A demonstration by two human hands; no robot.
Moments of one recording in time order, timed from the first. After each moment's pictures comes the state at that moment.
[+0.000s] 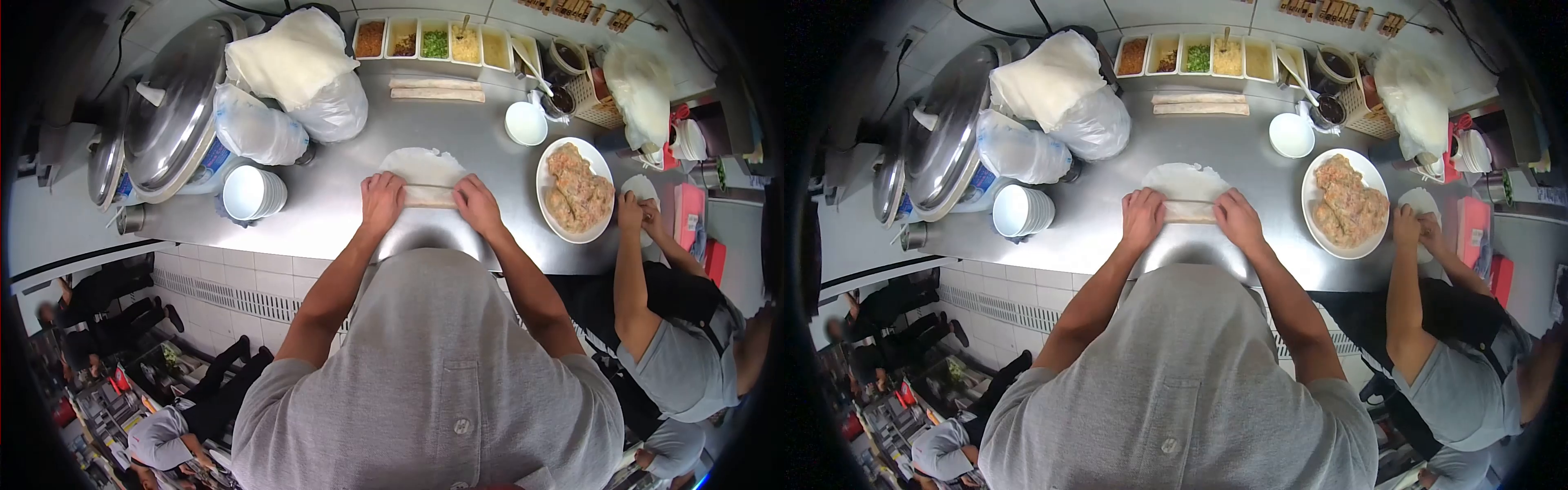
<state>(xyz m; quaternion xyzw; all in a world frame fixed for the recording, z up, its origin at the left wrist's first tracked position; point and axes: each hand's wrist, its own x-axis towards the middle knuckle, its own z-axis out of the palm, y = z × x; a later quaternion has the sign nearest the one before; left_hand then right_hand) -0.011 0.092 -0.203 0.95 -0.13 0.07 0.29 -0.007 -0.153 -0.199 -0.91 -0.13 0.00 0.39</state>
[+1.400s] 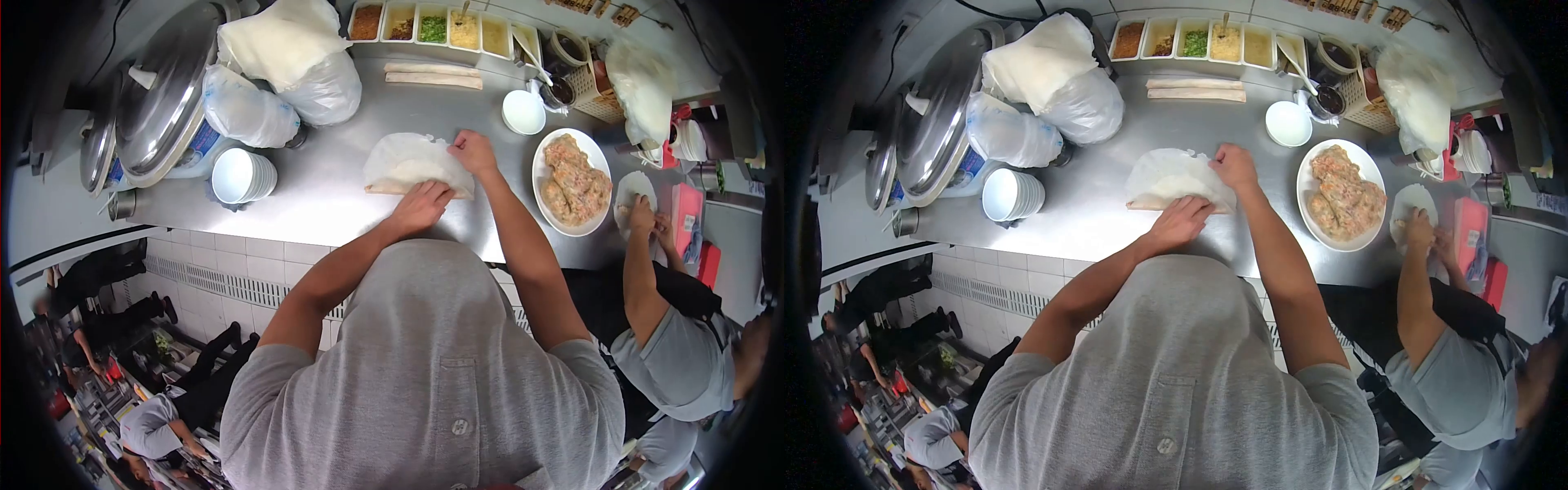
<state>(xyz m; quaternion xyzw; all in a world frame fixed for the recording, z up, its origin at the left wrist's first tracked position) -0.032 0.024 -0.210 0.89 -0.36 -0.04 0.27 0.084 -0.161 -0.225 -0.93 -0.02 0.11 0.36</state>
